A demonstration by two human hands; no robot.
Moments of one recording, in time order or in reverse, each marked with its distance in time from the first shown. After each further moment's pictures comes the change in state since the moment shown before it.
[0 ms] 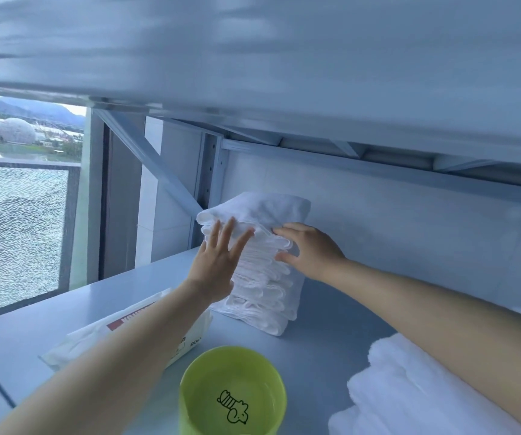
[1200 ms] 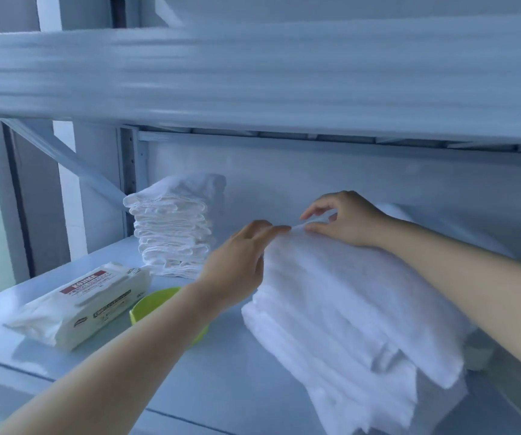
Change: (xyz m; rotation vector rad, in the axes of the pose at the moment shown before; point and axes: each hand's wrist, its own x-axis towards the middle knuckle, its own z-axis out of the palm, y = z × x) left_hand -0.124 0.177 -0.137 -0.667 0.164 0.397; right_hand -0.226 -0.002 -0.166 0.095 0.072 0.296
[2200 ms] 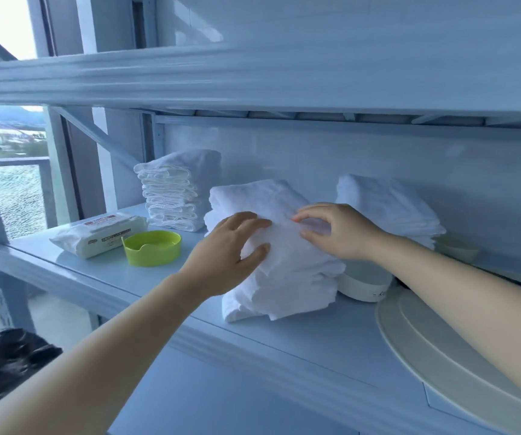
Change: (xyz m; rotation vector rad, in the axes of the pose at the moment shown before) left_hand -0.058 0.184 0.022 0.114 -0.028 -0.179; right_hand -0.167 0.056 -0.055 0.152 -0.096 -0.163
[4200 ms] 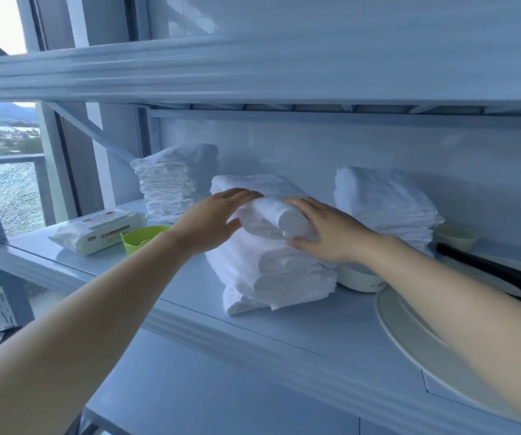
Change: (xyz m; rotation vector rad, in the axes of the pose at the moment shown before) left_hand 0.044 -0.045 -0.011 0.161 -0.050 0.122; right_hand -0.001 -0.009 0.013 -0.141 -0.092 -0.013
